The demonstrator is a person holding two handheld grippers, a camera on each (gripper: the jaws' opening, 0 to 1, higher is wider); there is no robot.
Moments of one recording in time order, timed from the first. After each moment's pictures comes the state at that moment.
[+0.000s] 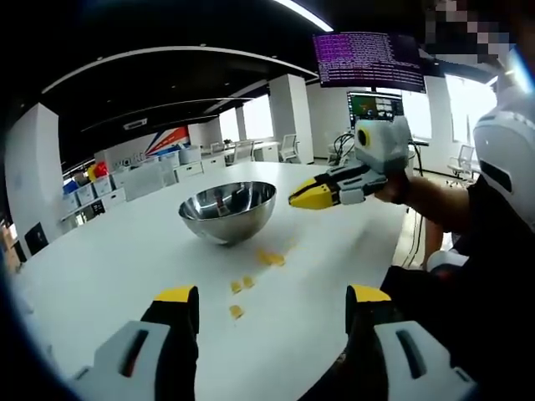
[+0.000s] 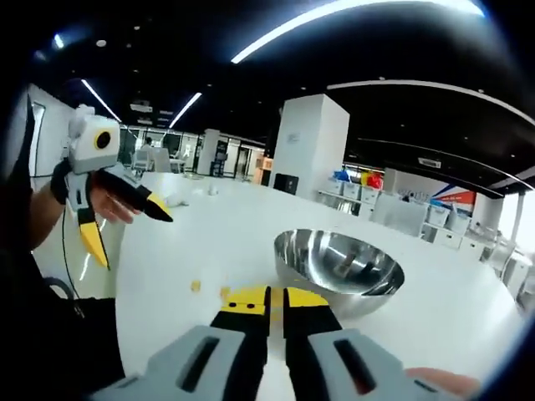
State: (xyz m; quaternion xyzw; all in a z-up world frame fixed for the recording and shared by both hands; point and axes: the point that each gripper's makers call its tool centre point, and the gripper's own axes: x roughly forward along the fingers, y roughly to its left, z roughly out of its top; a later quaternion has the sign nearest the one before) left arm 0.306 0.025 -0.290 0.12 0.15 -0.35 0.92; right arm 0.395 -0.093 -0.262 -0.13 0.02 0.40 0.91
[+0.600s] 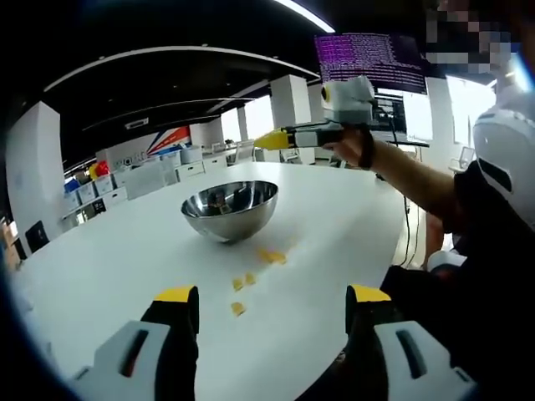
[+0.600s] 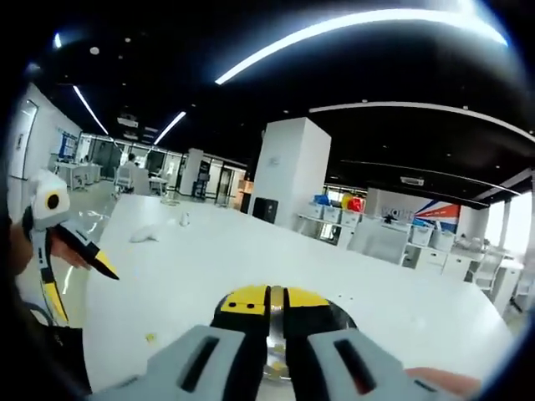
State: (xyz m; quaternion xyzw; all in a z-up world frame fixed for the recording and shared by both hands) left arm 0.306 0.033 -0.293 0.11 0.15 -0.34 0.92; right arm 0.472 -0.093 -0.202 -0.11 -0.02 0.36 0.93
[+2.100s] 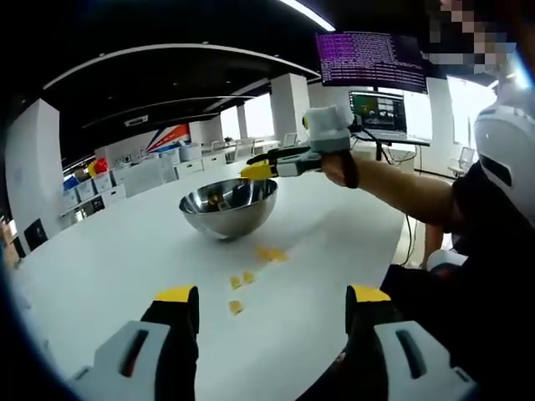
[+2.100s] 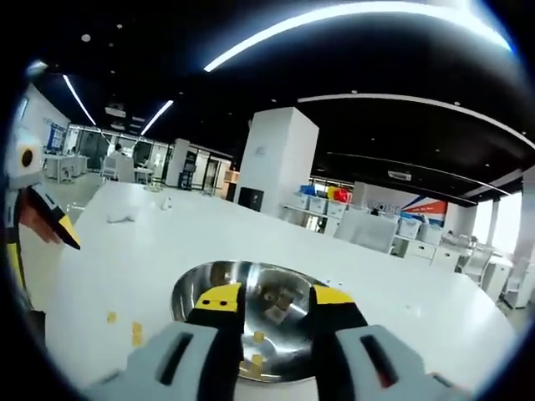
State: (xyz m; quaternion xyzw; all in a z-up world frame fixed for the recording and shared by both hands) left arm 0.307 0.029 -0.297 0.11 0.16 -0.35 0.92; right arm 0.502 -0.099 -0.237 -0.12 -0.02 0.32 0.94
